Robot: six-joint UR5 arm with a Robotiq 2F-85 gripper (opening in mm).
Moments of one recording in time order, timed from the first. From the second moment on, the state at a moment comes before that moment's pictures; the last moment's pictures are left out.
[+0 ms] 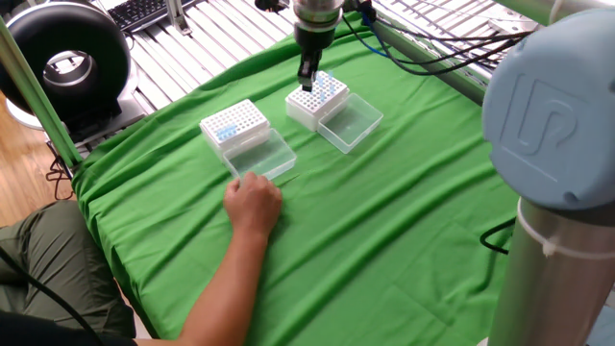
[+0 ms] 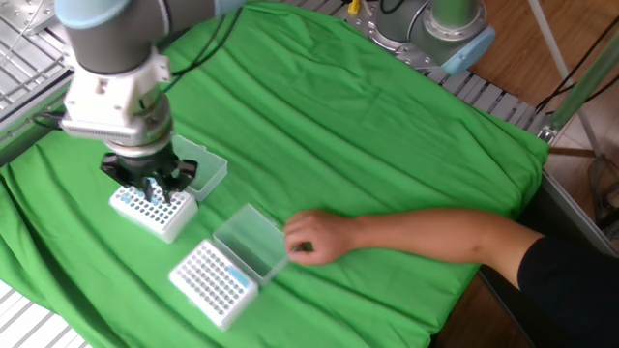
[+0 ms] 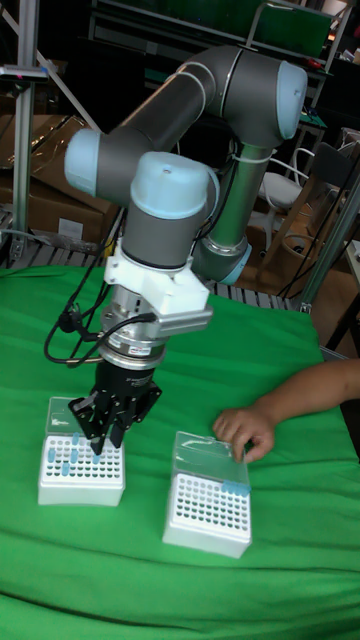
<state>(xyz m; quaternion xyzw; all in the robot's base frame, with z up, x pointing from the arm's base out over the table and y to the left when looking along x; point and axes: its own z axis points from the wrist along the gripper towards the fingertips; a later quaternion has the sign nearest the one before) 0.658 -0.072 0.084 -0.31 0.95 -0.03 0.05</state>
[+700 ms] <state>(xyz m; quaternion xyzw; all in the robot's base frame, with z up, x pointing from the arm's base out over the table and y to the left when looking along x) 0.666 -0.076 0.075 -0.31 0.95 -0.02 0.06</state>
